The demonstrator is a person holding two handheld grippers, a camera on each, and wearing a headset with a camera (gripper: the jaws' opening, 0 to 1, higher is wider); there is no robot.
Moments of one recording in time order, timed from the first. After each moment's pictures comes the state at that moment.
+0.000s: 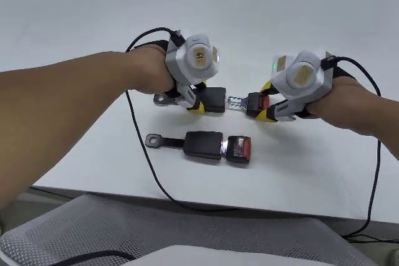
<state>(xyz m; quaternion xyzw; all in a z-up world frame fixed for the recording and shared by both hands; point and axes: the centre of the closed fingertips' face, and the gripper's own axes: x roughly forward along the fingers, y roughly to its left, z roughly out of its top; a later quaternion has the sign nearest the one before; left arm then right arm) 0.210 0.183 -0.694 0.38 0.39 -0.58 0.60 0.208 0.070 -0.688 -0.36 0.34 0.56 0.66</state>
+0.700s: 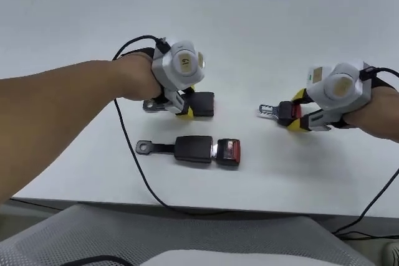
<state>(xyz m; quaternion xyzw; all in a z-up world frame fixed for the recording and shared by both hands) 0.210 0.185 -0.694 0.38 0.39 -0.58 0.61 0.200 -0.019 -0.692 -0.37 0.37 0.53 0.67</state>
